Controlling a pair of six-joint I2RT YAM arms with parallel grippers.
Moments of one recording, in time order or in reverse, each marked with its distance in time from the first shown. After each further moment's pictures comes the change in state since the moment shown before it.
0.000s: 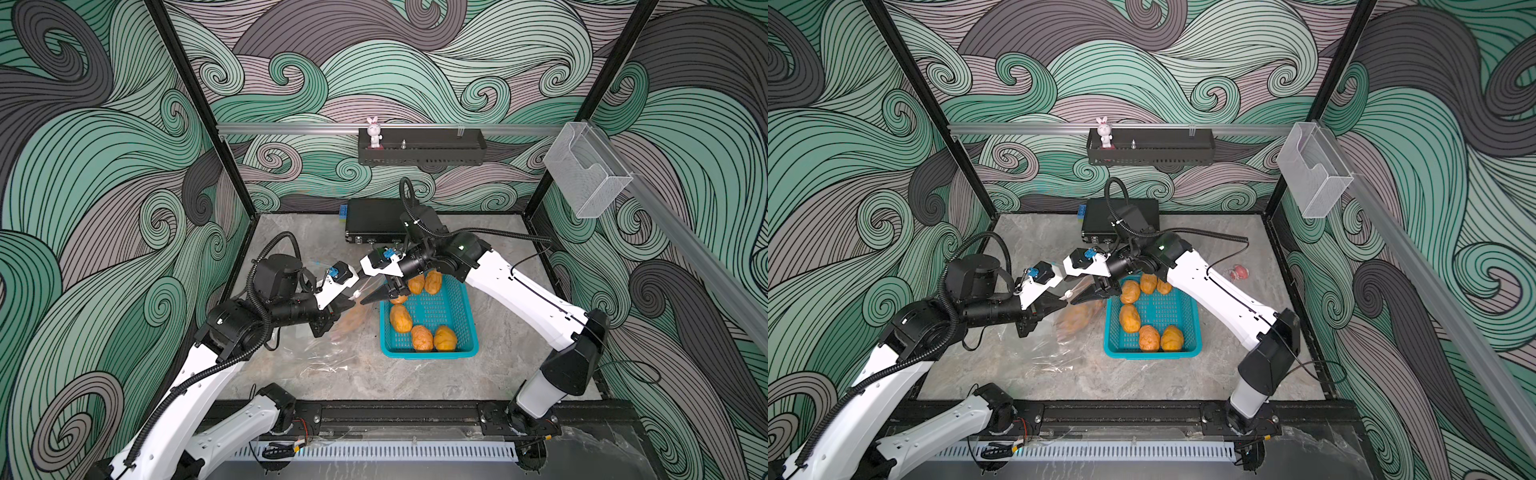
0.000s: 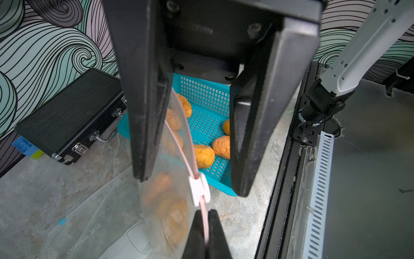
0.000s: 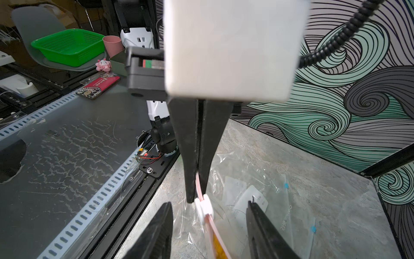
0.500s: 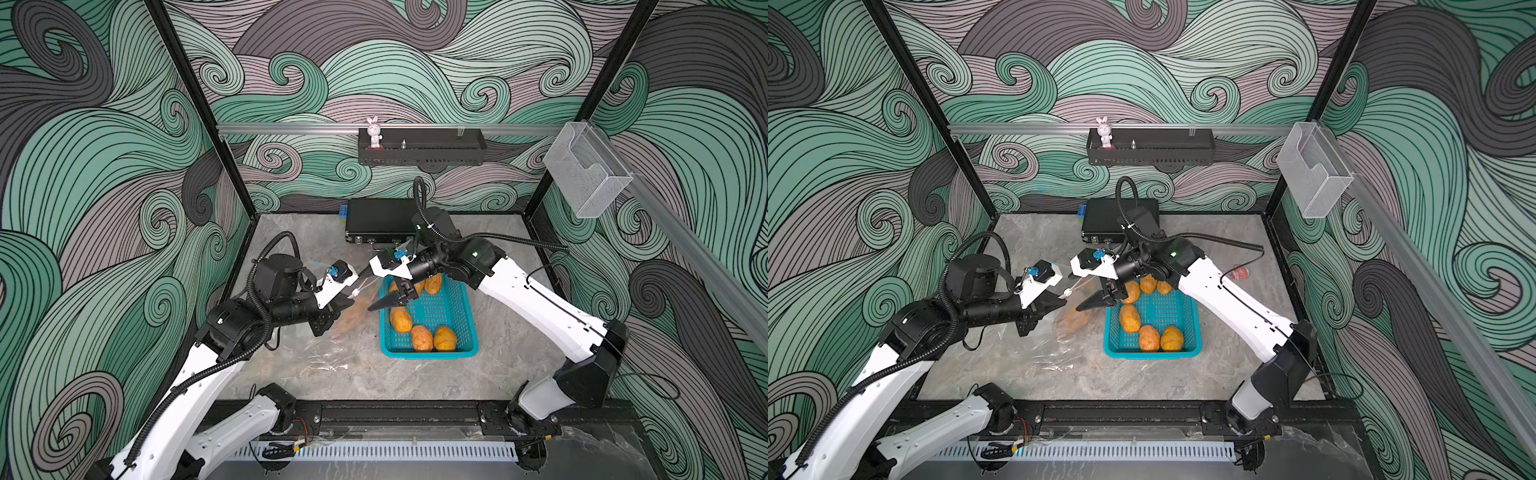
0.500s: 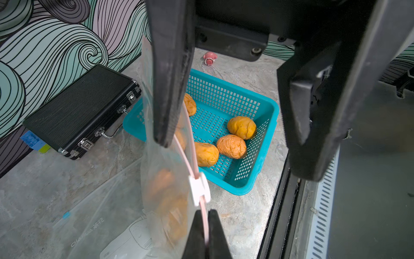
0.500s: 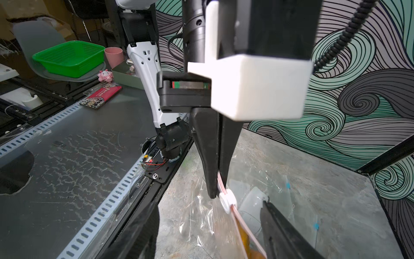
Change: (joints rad) left arm 0.000 0.002 0.001 0.000 -0.026 -0.010; right arm -0.013 -0.086 -0.079 0.058 -0.006 0.076
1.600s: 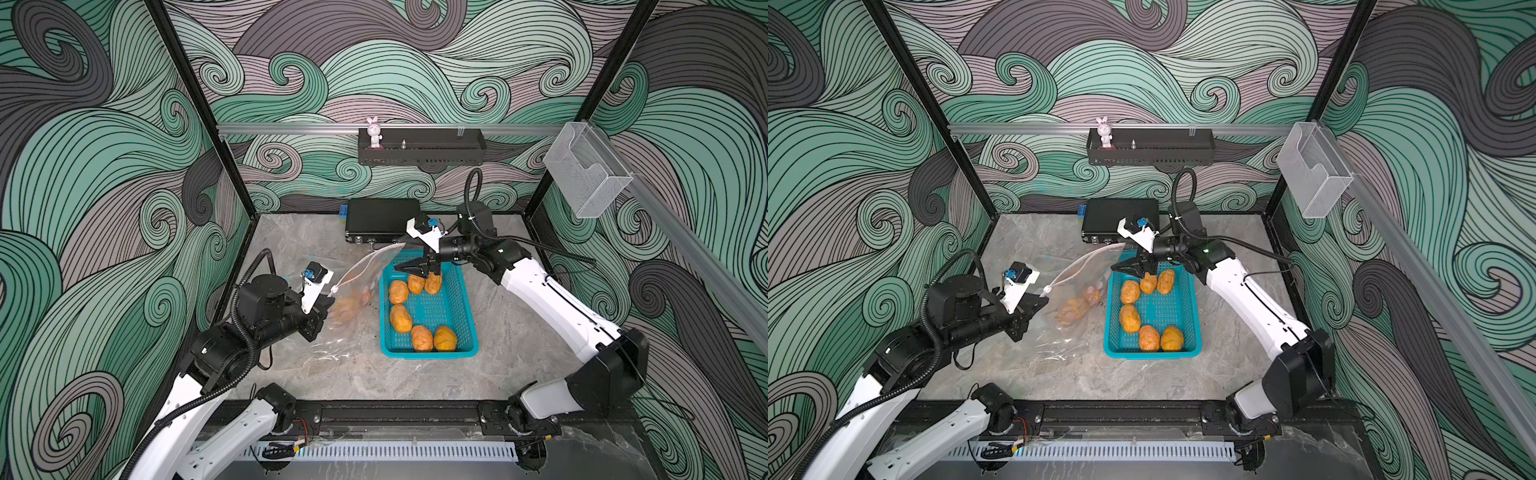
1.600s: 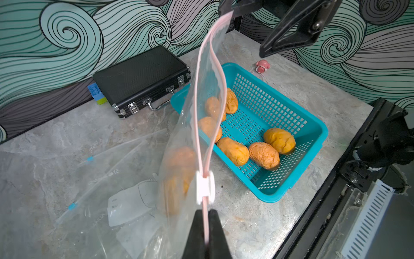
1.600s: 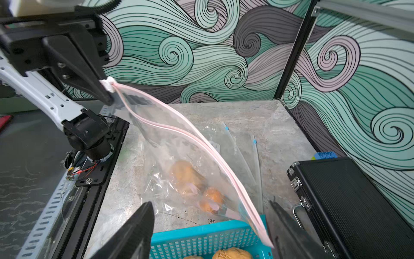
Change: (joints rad) left arm 0.000 -0.131 -0.091 0.038 -0.276 -0.223; right arm -0.294 -0.154 -0.283 0.288 0.106 0.254
